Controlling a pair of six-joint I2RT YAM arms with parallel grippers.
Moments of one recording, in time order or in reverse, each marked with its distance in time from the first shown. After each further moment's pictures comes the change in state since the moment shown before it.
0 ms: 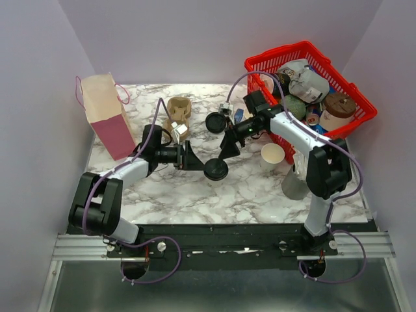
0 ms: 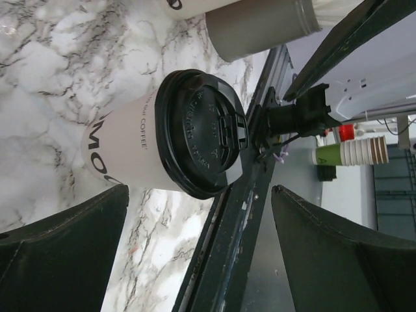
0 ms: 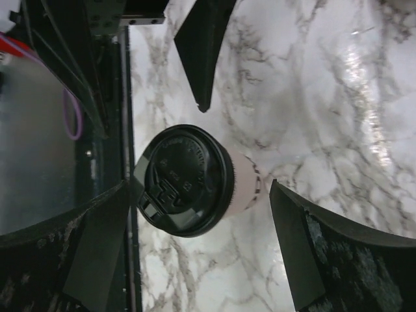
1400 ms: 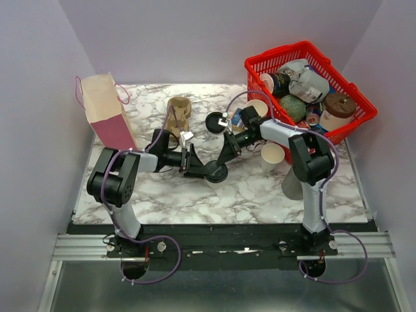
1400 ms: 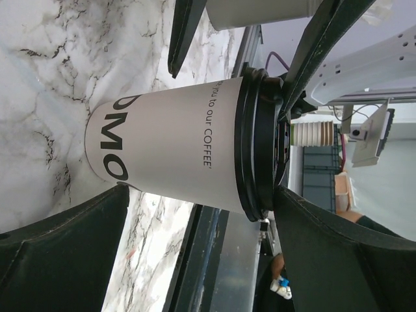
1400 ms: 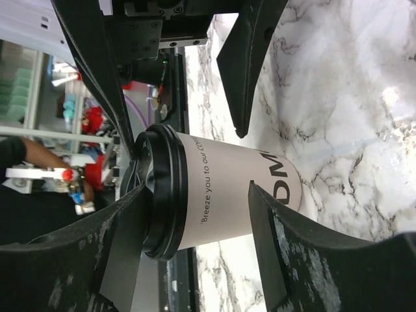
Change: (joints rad) left arm -0.014 0.299 0.040 0.104 0.142 -0.089; right arm -0.026 0.238 -0.068 0.122 -0.262 0.270
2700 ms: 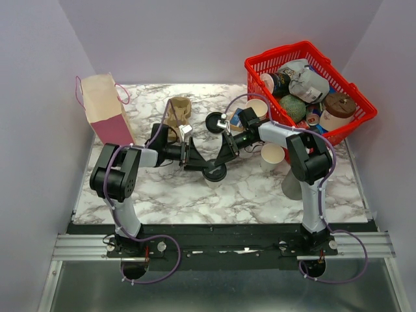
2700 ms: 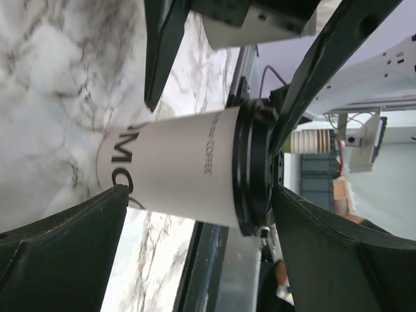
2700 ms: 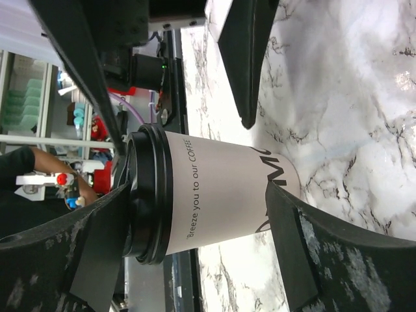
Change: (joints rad) left arm 0.032 0.067 0.068 0.059 0.037 -0.049; right arm 0.005 0.022 -0.025 0.099 0.000 0.108
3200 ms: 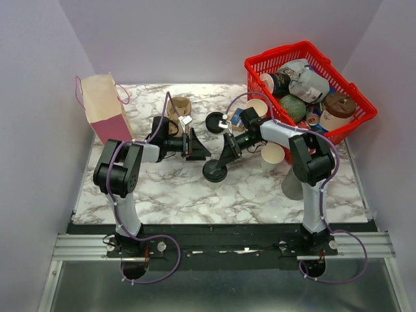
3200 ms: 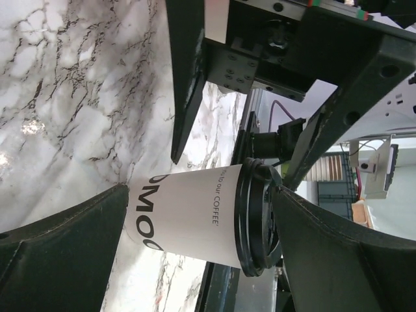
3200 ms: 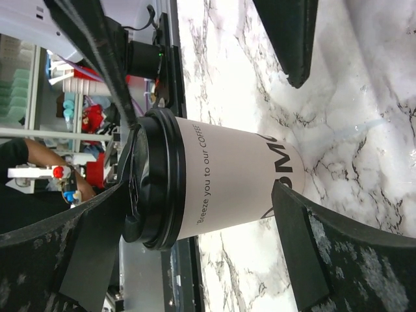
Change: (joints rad) left arm 0.000 0.049 0.092 0.137 -0.078 -0.104; right arm -0.005 -0.029 0.008 -0.128 0.023 -0.114
